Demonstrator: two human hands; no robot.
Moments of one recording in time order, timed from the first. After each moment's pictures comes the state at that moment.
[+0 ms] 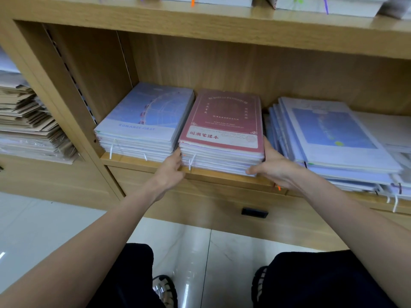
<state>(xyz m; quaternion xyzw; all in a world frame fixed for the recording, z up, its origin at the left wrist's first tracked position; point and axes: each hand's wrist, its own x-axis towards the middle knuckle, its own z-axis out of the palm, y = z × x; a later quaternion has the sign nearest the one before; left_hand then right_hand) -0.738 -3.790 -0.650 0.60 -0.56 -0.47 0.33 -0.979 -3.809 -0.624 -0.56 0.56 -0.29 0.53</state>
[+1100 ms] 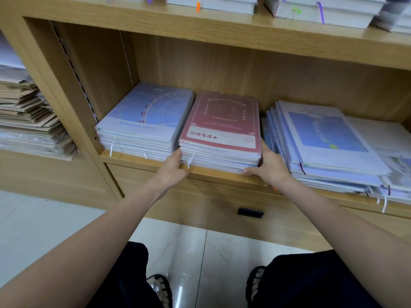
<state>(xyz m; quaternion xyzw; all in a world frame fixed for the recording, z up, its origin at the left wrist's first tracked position) -0.744 -3.784 -0.647 0.60 -0.56 -0.46 0.34 -0.977 -3.802 -0.628 -0.67 0.65 -0.23 0.27</state>
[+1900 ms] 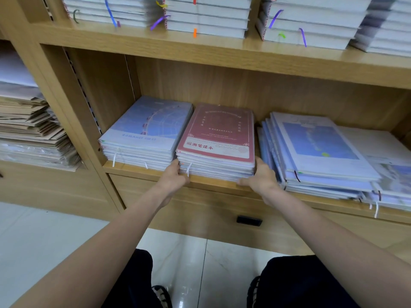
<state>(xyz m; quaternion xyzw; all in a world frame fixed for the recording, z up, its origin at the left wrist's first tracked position) -0.742 -3.790 -0.652 0.61 -0.50 -0.49 0.37 -0.960 -3.789 -0.627 -0.56 0.70 -0.29 0.34</state>
